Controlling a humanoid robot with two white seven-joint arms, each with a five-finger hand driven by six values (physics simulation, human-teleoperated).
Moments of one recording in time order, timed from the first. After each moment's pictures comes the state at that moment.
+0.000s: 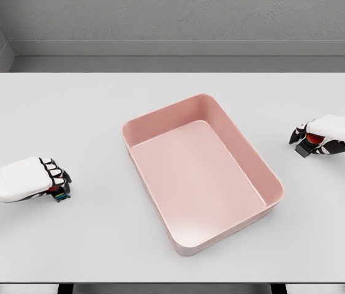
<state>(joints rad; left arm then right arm) -0.09 1.11 -0.46 -1.69 -0.65 -0.61 -0.02 -0.76 -1.01 1.00 -1.22 0.19 -0.47 0.34</state>
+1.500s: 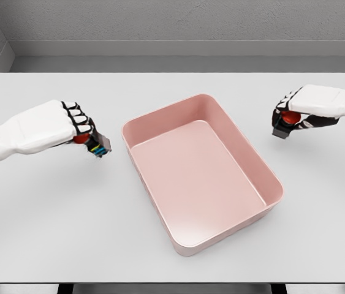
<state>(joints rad) -0.36 0.97 -0.46 -1.76 -0.63 -0.61 -0.03 -0.88 -1.00 0.95 -1.36 0.20 -0.61 0.40</state>
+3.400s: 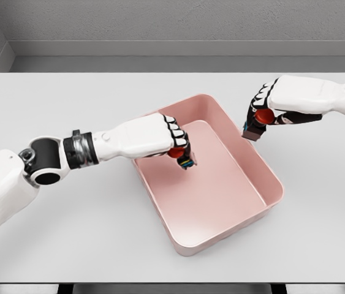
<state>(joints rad) -0.60 0.53 -0.76 -1.57 -0.69 -0.61 -0.12 -0.91 -1.03 0.92 -1.59 0.08 -0.61 0.44</state>
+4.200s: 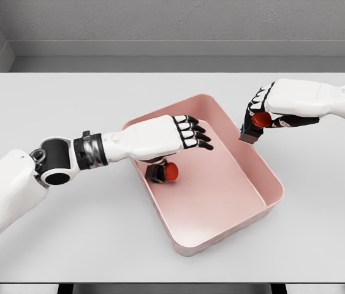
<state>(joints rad) -0.61 0.50 -0.78 -1.56 -0.69 -0.61 -0.12 -0.91 -1.03 0.93 -1.60 0.08 -0.61 0.45</state>
